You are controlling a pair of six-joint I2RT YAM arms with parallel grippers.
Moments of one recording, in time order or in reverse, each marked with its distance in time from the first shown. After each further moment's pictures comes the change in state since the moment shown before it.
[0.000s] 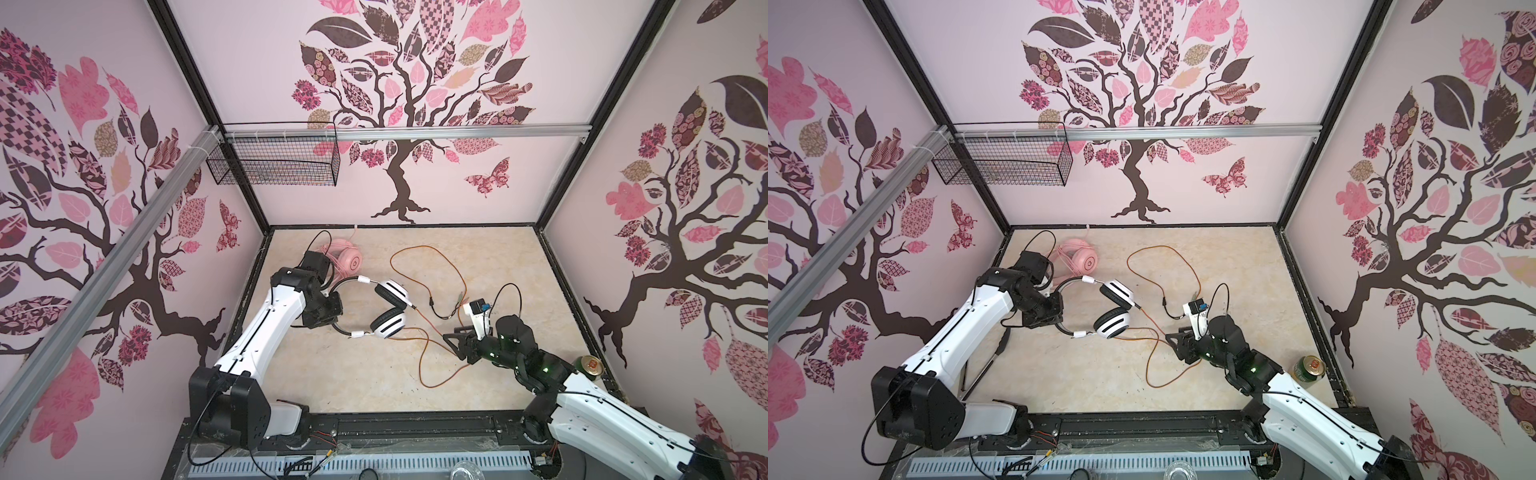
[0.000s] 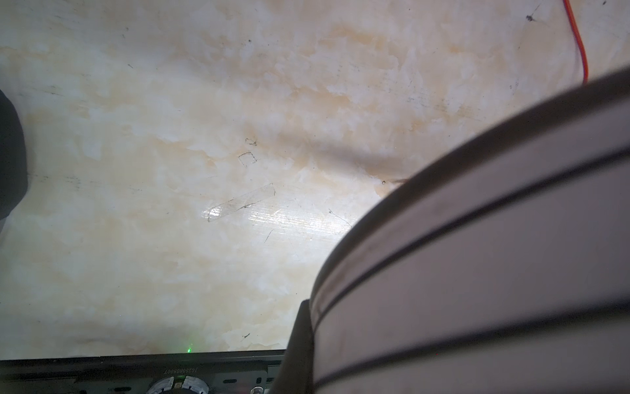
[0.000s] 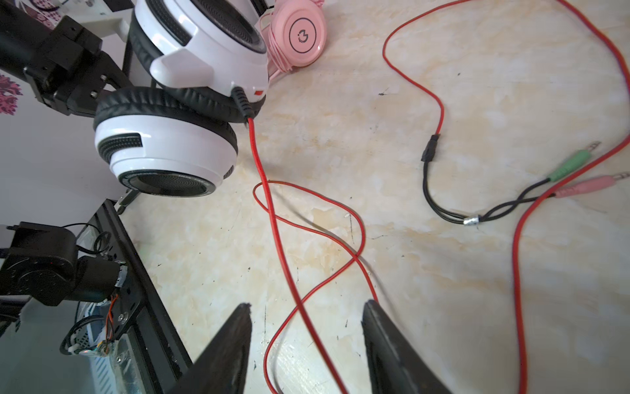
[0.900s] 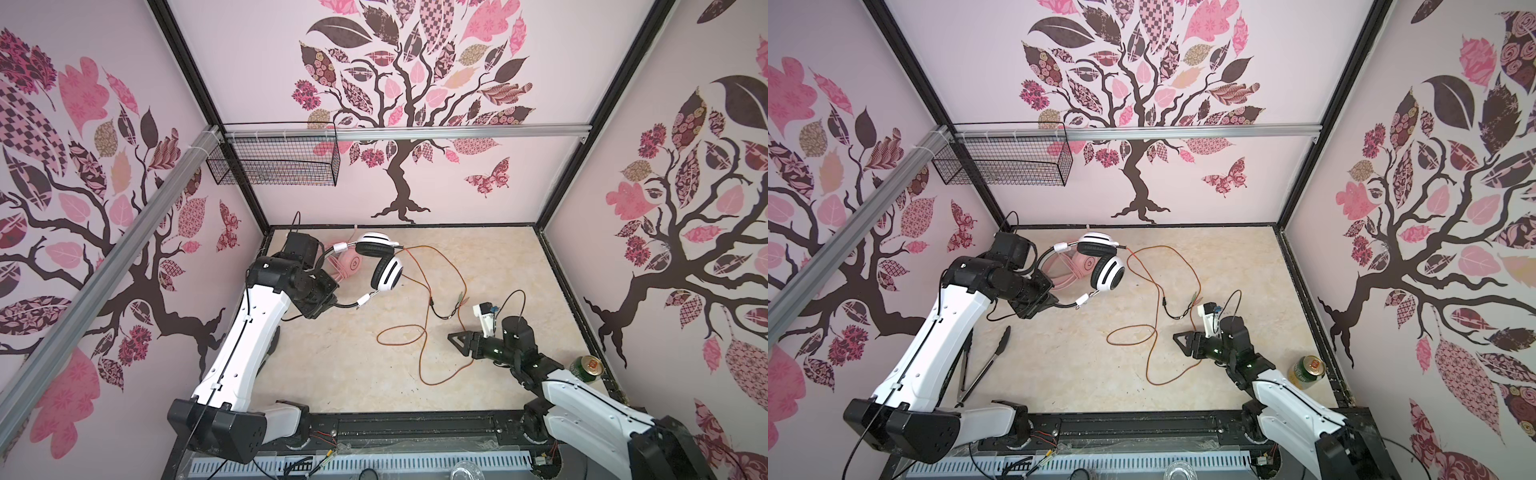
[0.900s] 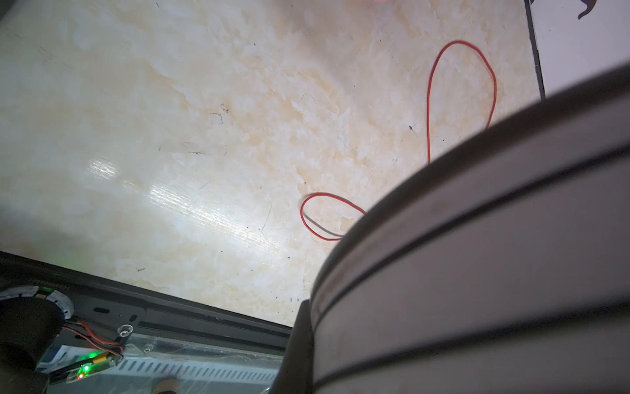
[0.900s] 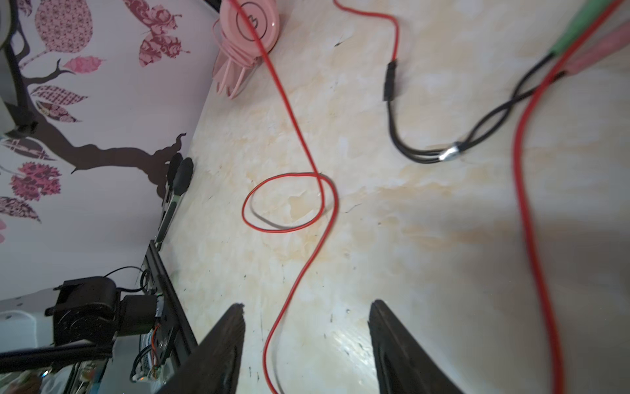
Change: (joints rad) left arm 0.000 -0.063 0.269 -0.144 0.068 -0.527; right arm -0.220 0.237 -0.188 0.401 -0.306 0.224
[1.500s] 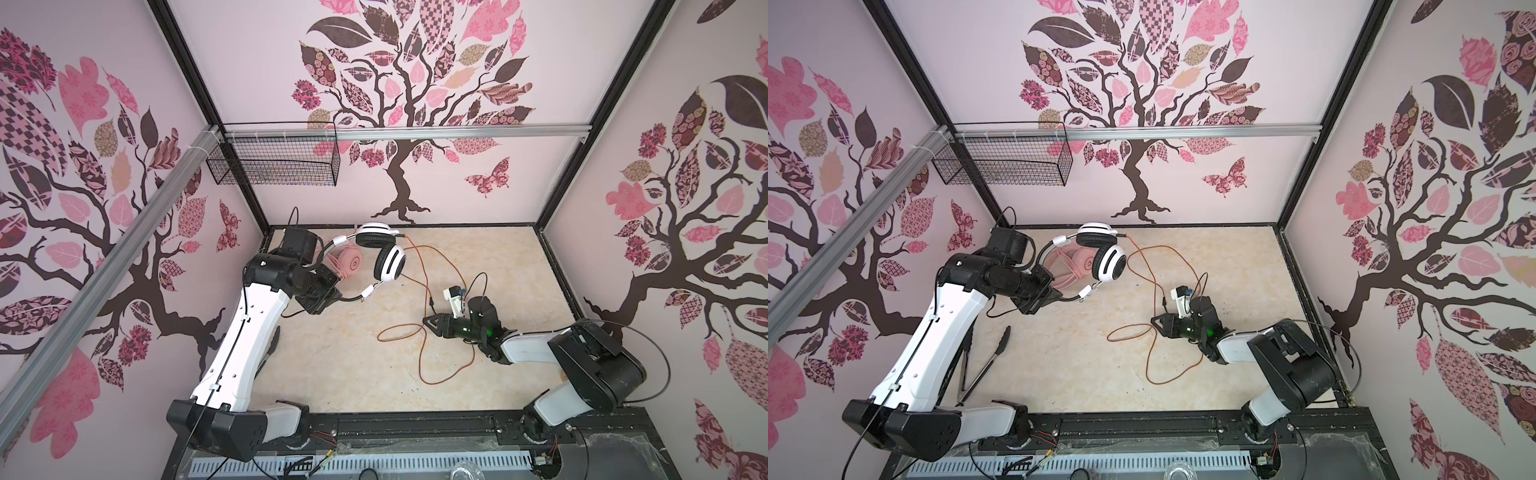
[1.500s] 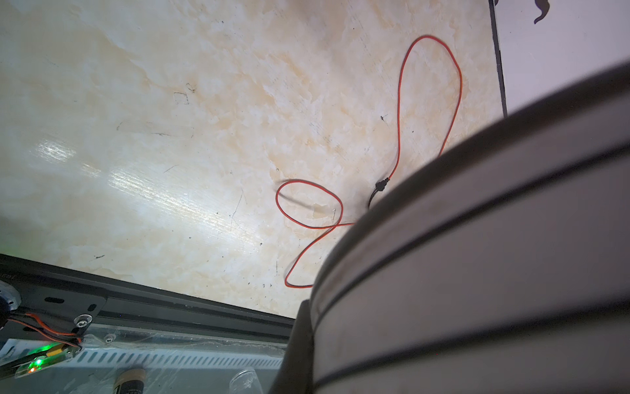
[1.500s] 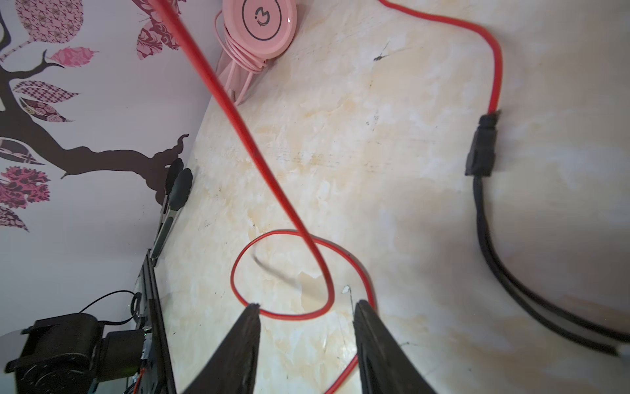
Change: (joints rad) left arm 0.000 0.004 0.049 0.007 0.059 -0.047; right arm 0.084 0.615 0.235 0.397 0.045 0.026
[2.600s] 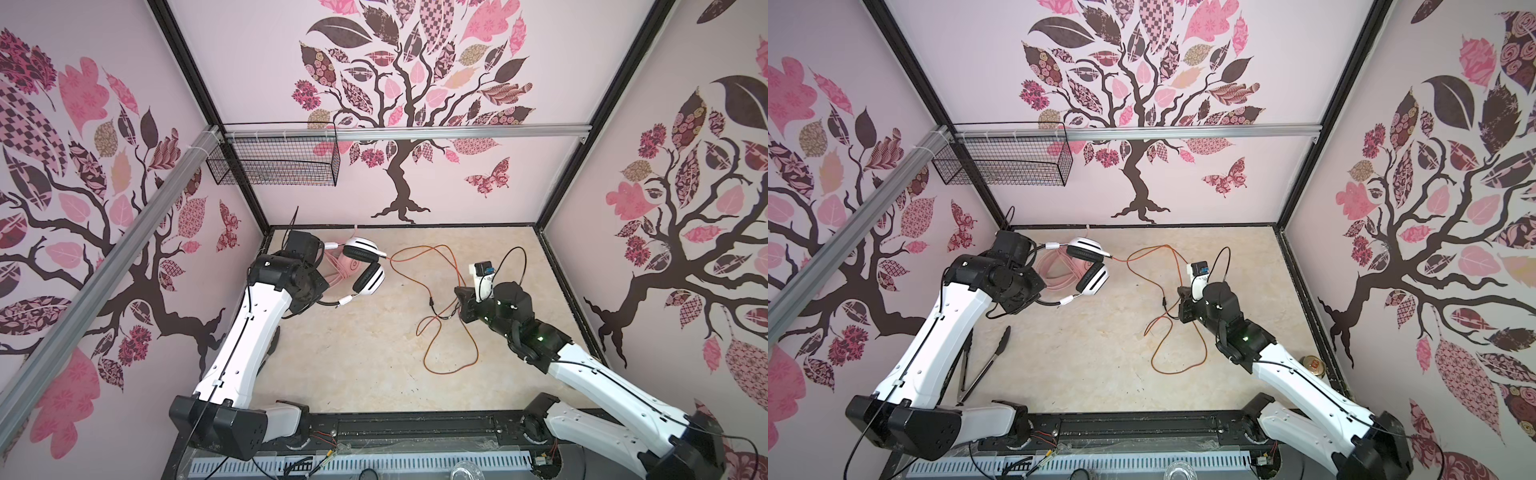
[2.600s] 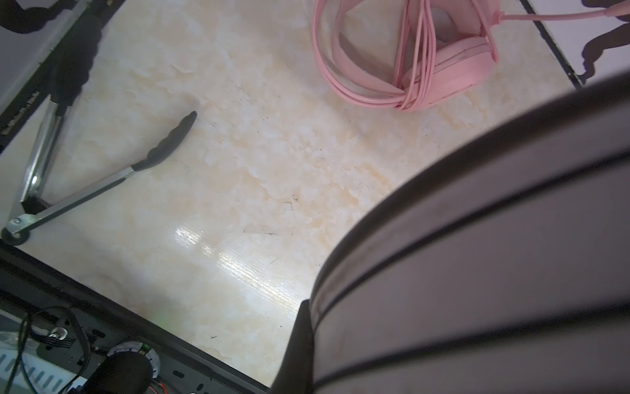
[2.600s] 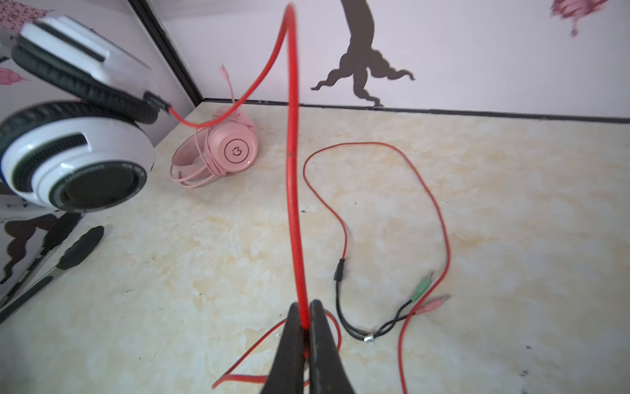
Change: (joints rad) left arm -0.003 0.012 -0.043 -0.003 -0.442 0.166; right arm 0.119 -0.635 0.319 -0.861 0.590 -0.422
